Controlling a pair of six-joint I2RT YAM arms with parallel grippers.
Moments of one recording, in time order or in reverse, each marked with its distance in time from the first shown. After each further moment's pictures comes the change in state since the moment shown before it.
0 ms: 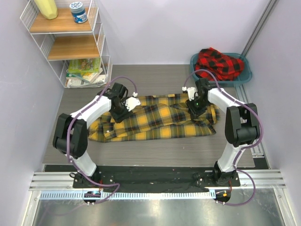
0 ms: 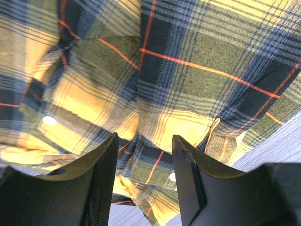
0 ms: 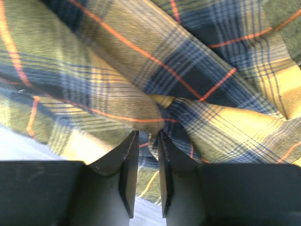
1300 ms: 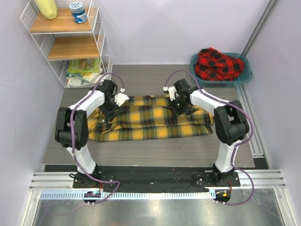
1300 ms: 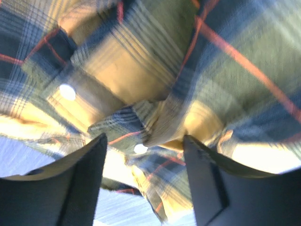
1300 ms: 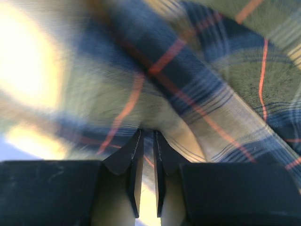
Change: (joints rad) left arm 0.159 0.151 0.087 -0.032 -0.085 -0.040; right arm 0.239 0.052 0.082 0.125 -0.031 0.177
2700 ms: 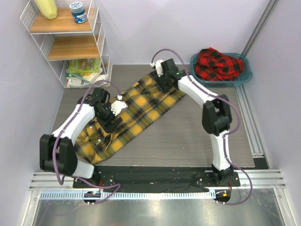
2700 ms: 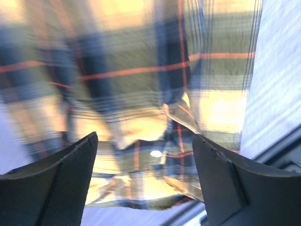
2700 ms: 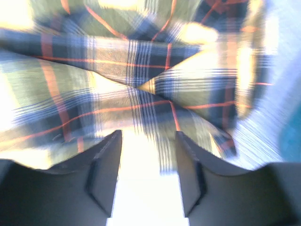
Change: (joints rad) left arm 0.015 -0.383 -0.241 -0.124 0.240 0.076; right arm 0.087 0.317 0.562 0.091 0.327 -0.086
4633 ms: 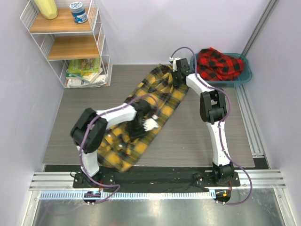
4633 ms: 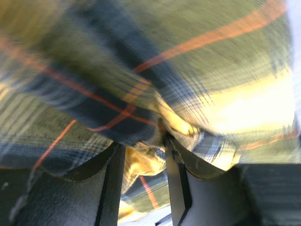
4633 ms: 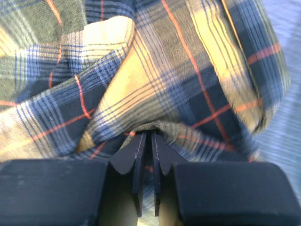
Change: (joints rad) left arm -0.446 0.387 0.124 0.006 -0.152 -0.140; right arm -0.216 0.293 0.186 0.156 -0.080 0.187
